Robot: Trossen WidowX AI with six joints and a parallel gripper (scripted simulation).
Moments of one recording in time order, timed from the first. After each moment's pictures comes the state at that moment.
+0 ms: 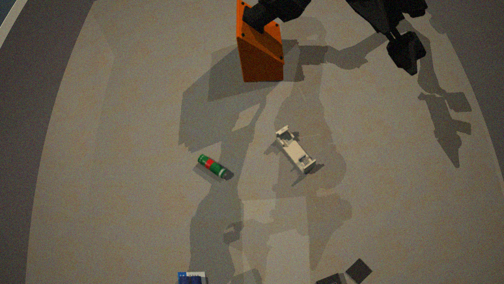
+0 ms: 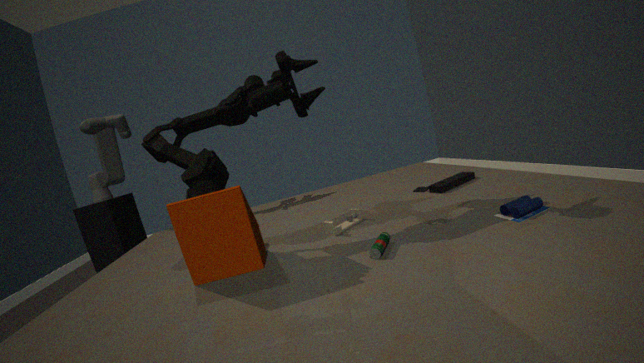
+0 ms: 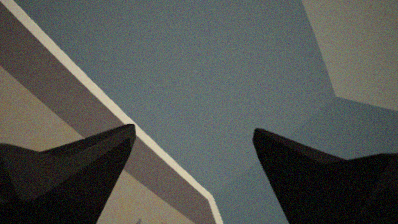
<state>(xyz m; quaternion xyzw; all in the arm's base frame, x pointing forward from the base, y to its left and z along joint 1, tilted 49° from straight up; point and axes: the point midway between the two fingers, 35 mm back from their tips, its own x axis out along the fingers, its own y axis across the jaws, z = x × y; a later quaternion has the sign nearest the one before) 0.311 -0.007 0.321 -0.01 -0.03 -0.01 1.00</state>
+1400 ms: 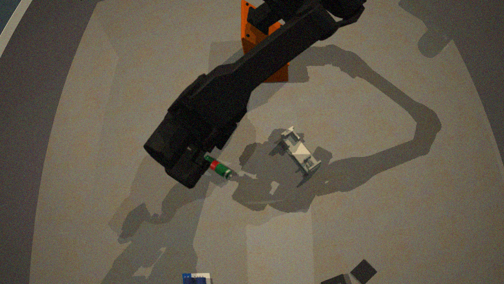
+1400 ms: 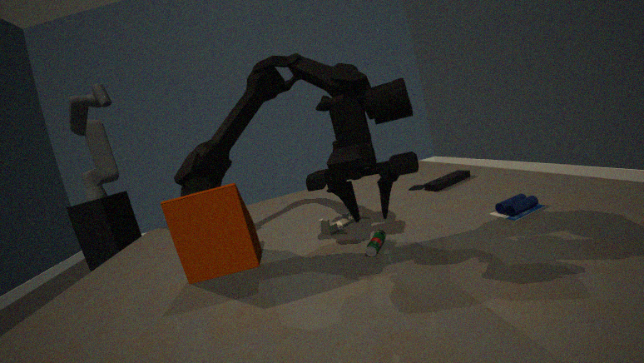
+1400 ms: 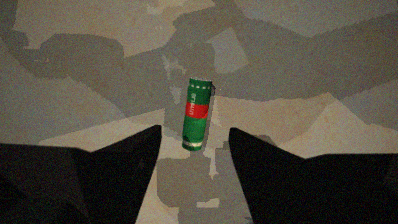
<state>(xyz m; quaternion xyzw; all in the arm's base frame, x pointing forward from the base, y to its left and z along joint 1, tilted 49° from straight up) 0.316 0.009 -0.102 0.67 0.60 -0.43 0.11</state>
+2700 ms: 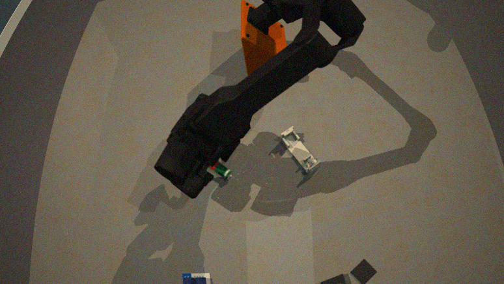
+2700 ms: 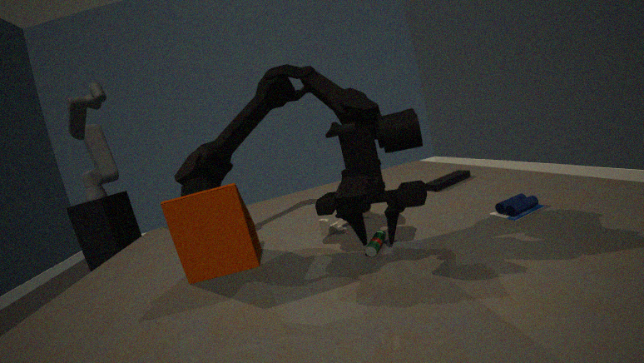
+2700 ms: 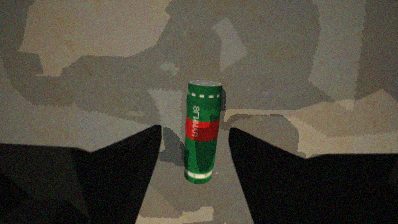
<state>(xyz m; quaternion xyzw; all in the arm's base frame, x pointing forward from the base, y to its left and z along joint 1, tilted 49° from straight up) 0.314 0.046 -0.135 0.67 0.60 -0.44 0.07</state>
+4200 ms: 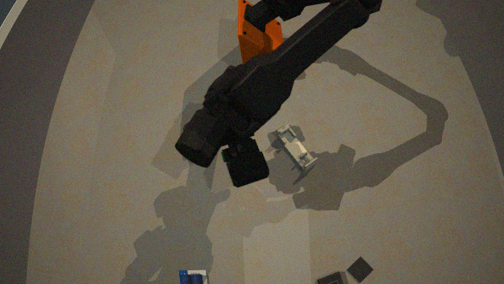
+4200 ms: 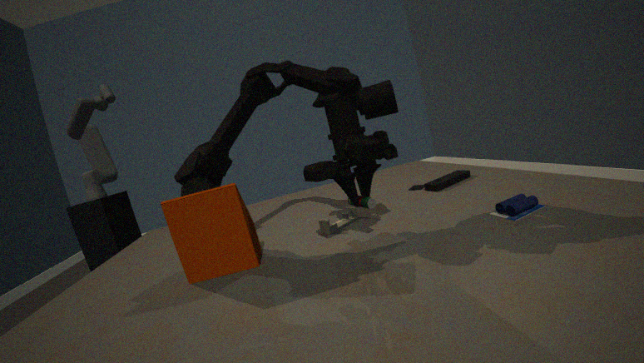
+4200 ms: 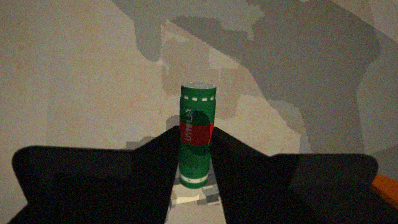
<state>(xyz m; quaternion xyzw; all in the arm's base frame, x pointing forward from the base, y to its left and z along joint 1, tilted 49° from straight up) 0.315 0.041 -0.049 0.56 0.73 -0.12 0.37</state>
